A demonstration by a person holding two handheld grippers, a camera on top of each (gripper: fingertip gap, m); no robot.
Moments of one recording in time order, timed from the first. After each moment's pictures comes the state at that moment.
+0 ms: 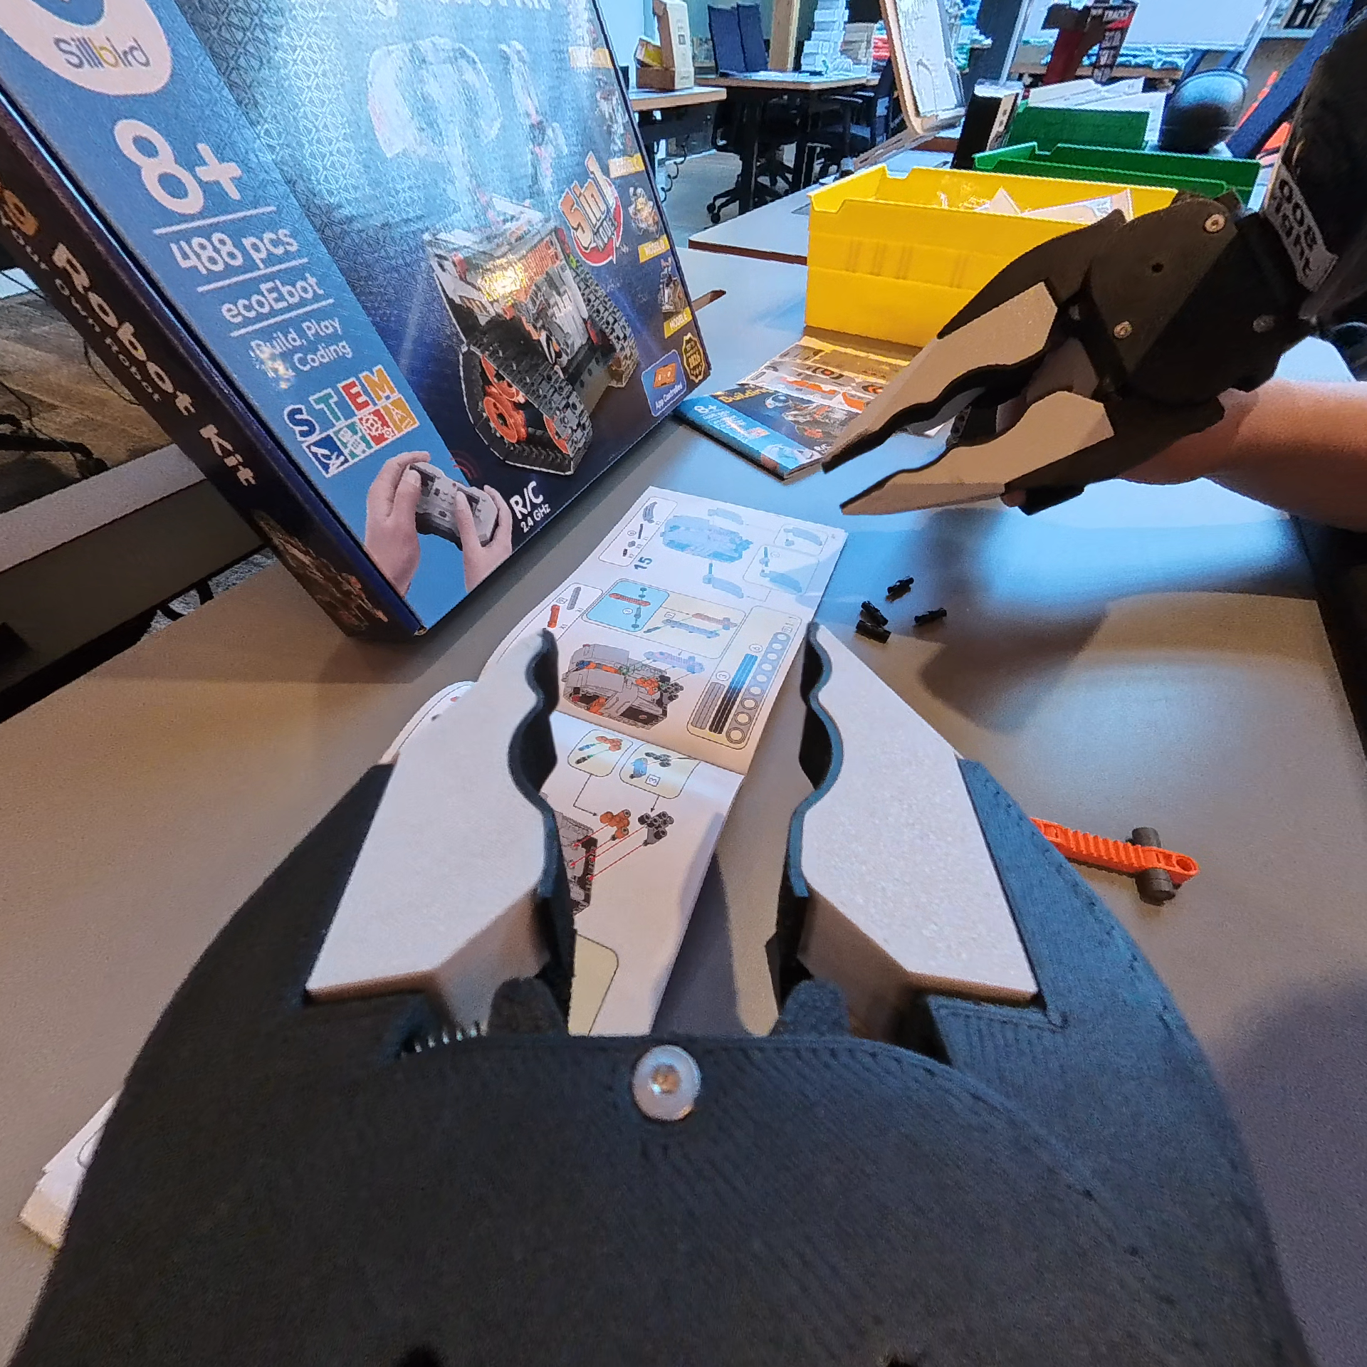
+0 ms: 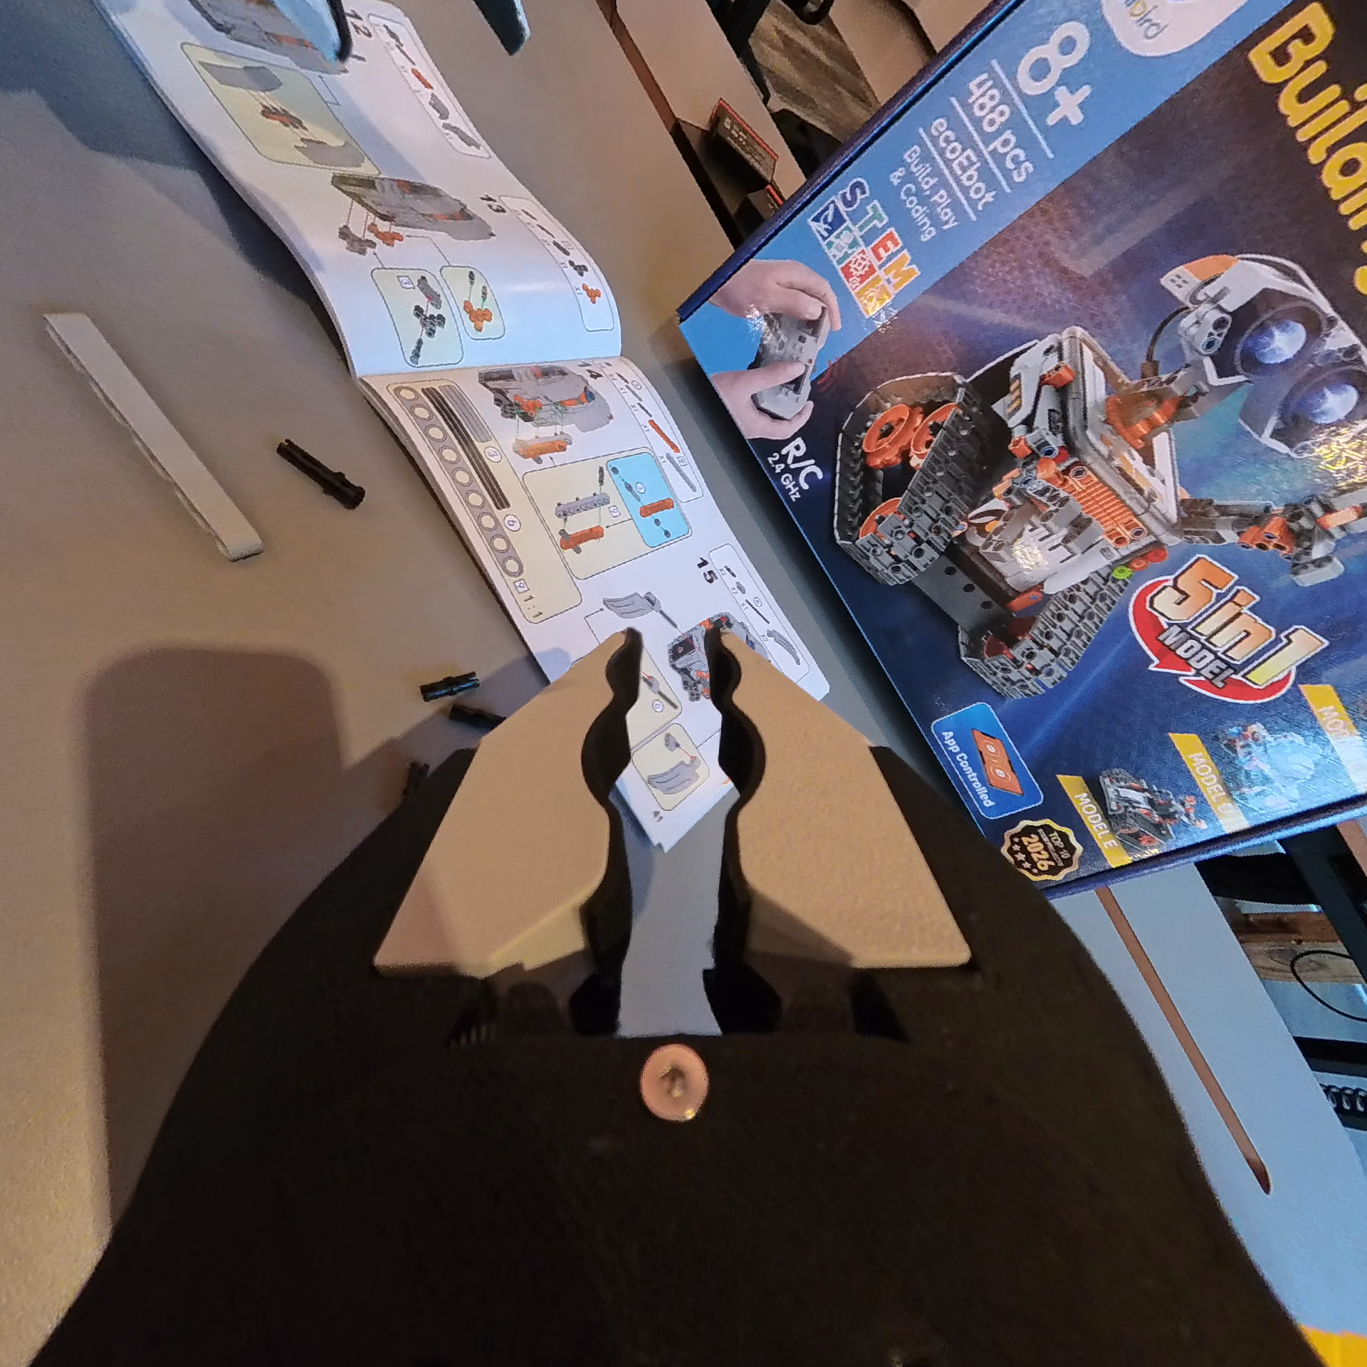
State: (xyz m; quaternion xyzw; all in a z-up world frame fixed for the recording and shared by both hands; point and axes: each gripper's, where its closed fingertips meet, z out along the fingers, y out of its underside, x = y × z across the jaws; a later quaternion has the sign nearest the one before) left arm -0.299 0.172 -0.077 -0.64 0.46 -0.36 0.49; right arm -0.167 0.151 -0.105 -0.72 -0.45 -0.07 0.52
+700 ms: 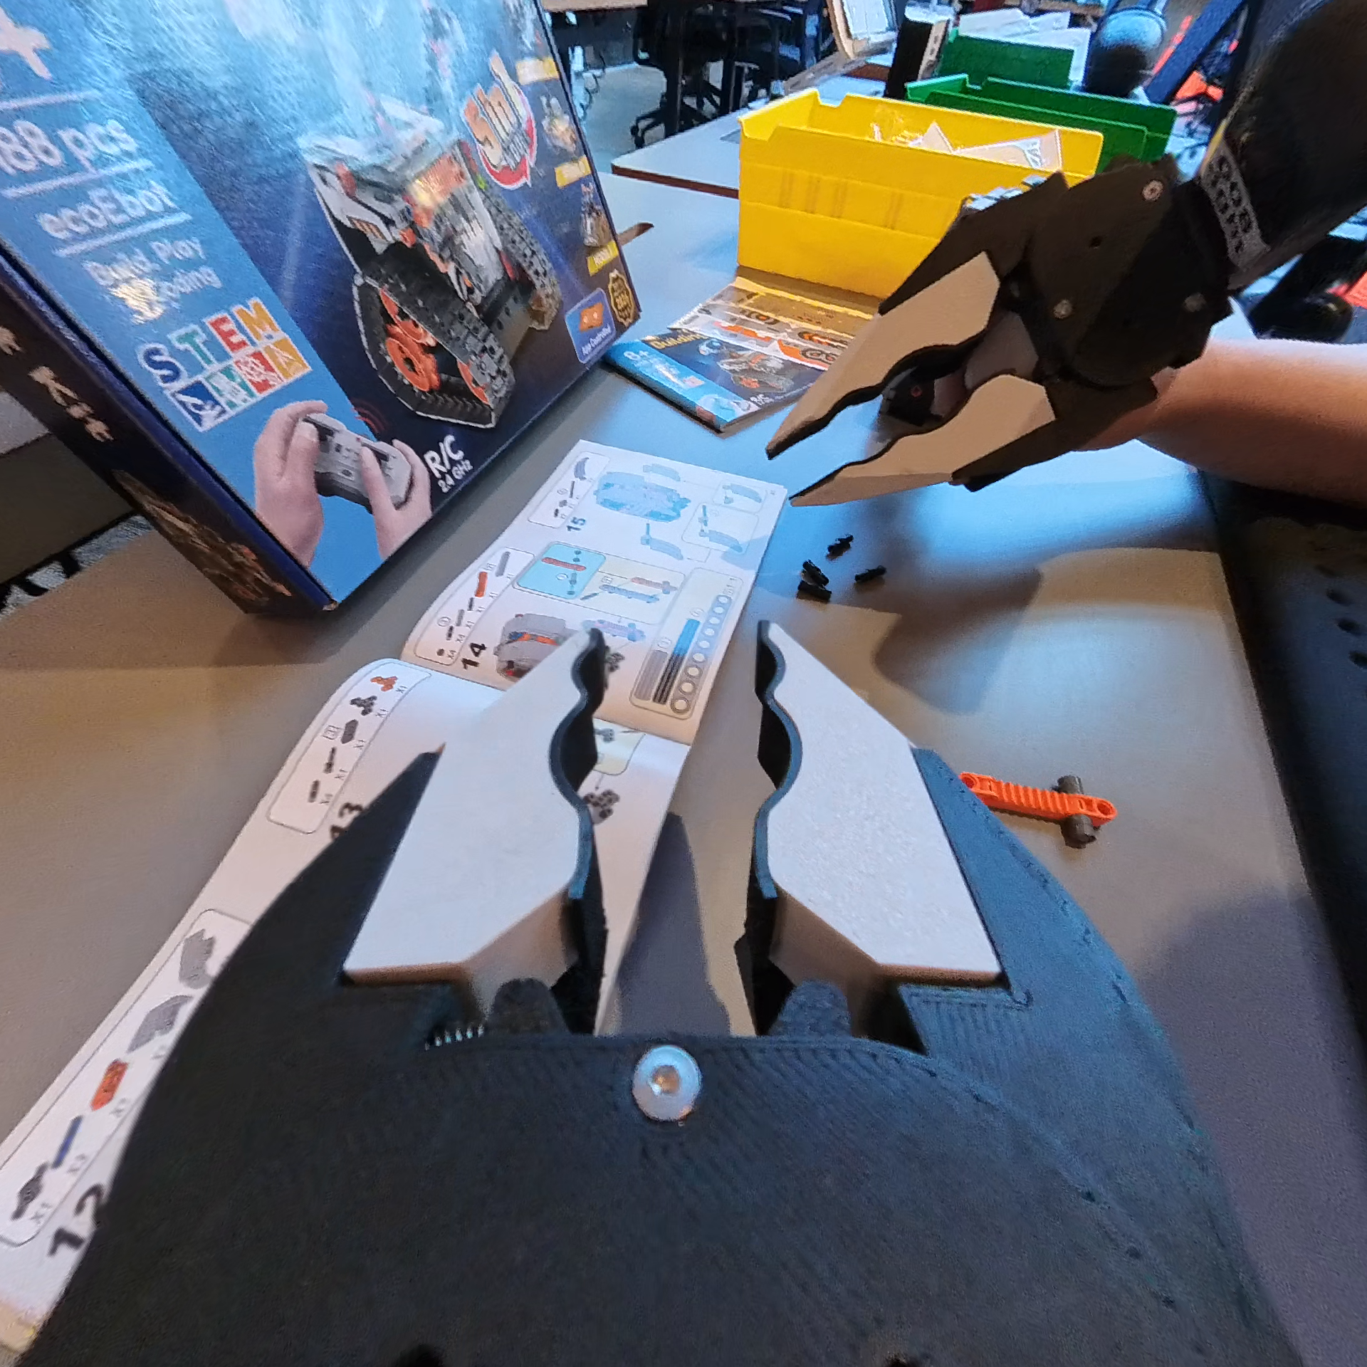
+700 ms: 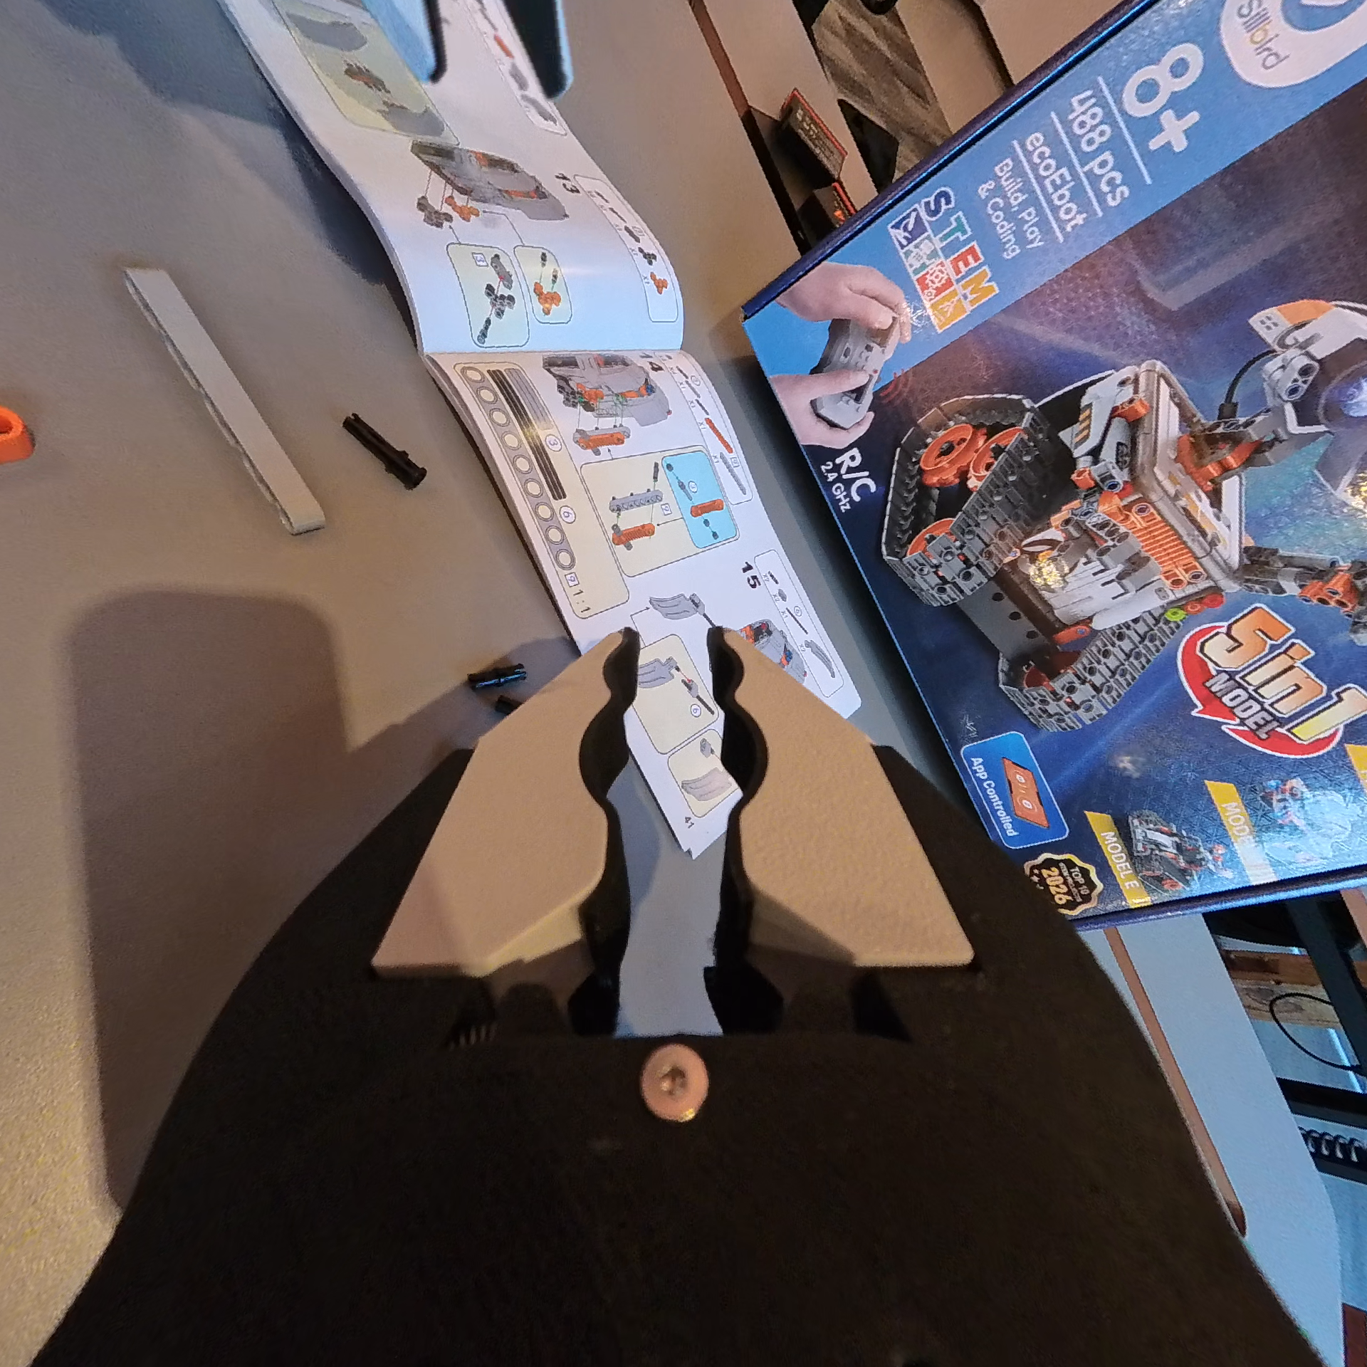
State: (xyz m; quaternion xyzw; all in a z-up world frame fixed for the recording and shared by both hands) left arm -0.293 0.156 -0.087 -0.65 0.49 -0.38 0.44; right arm -0.178 0.144 -0.115 -0.71 -0.48 -0.07 0.50
